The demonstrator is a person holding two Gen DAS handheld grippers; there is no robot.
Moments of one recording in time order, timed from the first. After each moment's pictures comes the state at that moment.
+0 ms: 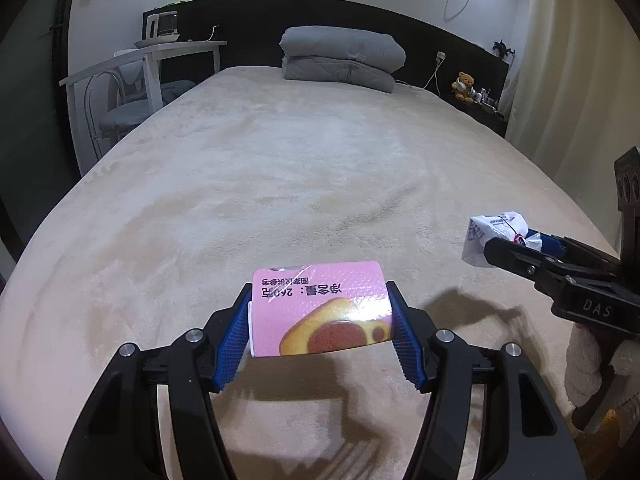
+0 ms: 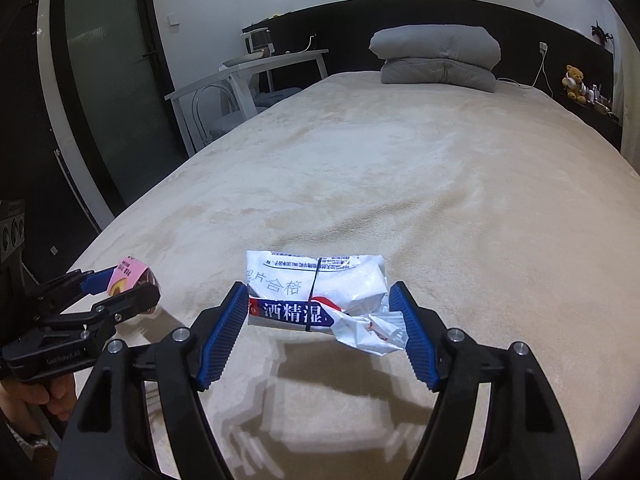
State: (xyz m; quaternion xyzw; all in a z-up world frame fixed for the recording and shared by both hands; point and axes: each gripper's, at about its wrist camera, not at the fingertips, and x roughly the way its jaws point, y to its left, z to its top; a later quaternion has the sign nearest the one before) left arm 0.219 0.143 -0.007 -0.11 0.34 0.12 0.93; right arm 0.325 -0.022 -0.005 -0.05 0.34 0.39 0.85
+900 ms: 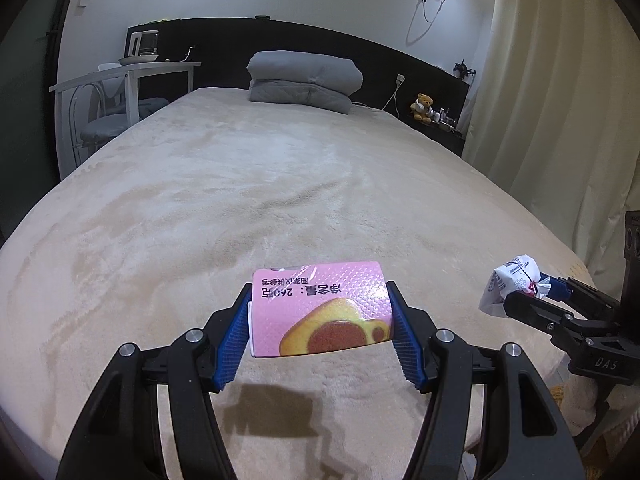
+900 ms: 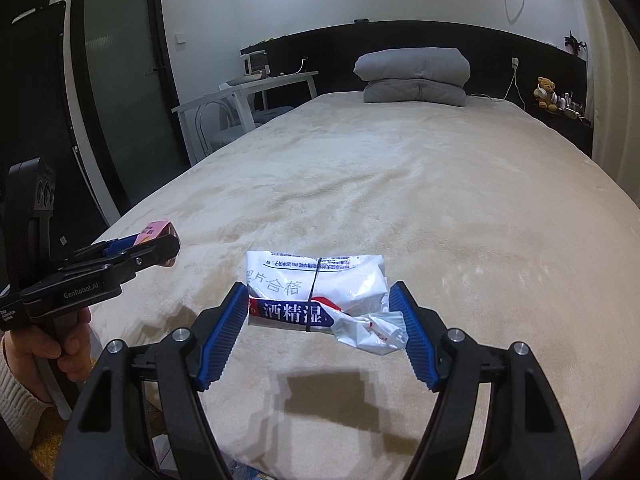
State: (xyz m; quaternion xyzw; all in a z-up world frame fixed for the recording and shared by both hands) left arm 0.139 0.053 0.006 -0.12 0.29 0.07 0.95; right arm 0.200 -0.145 0.012 -0.04 0.31 0.37 0.88
